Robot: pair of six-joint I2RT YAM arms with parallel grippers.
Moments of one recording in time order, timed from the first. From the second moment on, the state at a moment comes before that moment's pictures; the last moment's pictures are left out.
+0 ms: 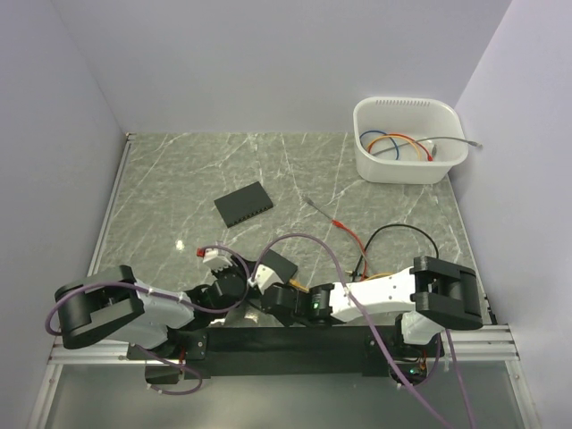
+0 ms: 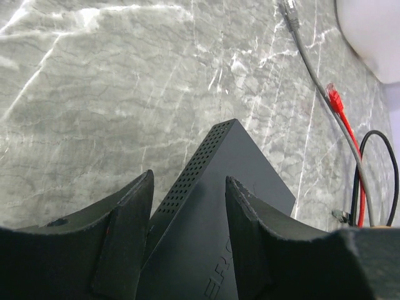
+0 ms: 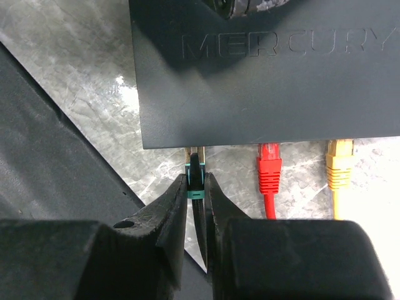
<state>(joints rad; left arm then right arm) -1.11 1.33 0.11 0.71 -0.72 -1.16 1.41 1.55 0.76 -0.15 0.34 0.39</state>
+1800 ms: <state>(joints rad) -1.31 0.54 0.11 -0.30 -0.63 -1.48 1.30 1.26 0.57 0.41 0.45 0.42</state>
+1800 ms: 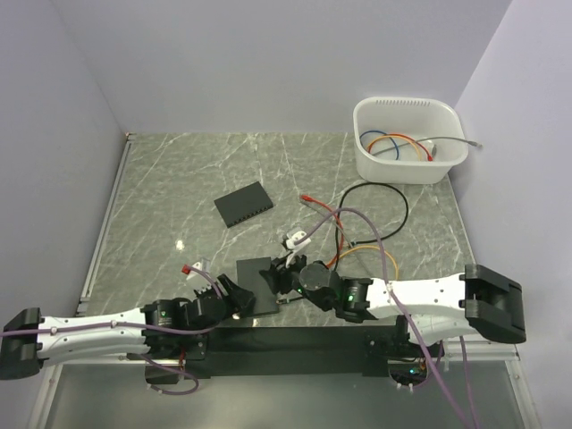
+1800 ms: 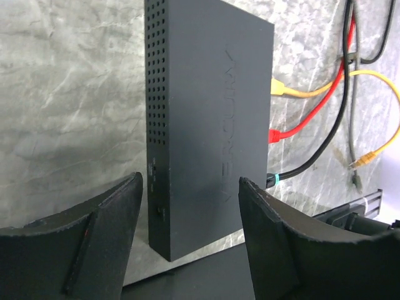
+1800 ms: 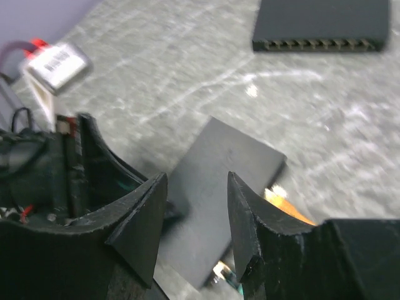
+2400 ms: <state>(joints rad) -0.95 0.62 0.19 -0.19 -0.49 -1.22 0.91 1.30 0.78 -0.04 0.46 0.55</state>
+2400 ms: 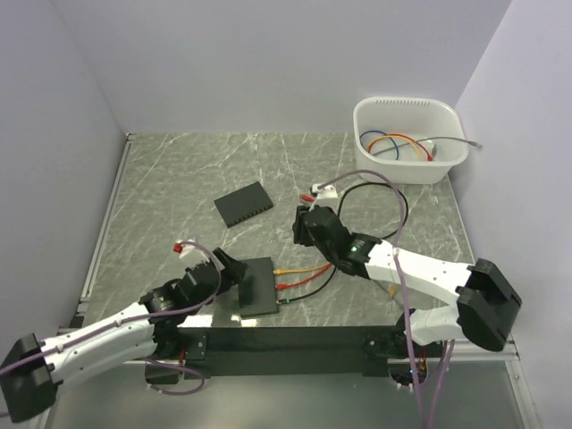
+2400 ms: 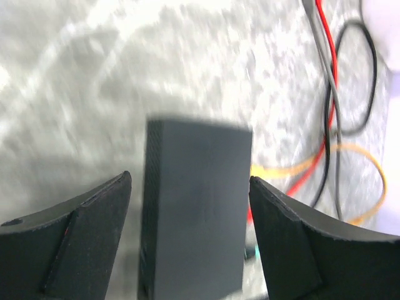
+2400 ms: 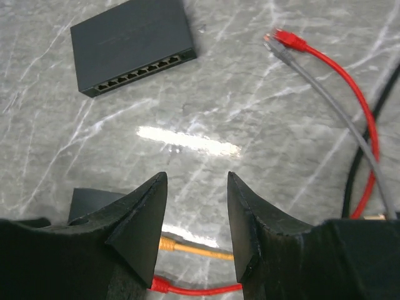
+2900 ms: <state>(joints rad) -0.74 1.04 0.20 0.25 -0.14 -1.03 0.90 1.47 0.65 -0.05 0.24 0.72</state>
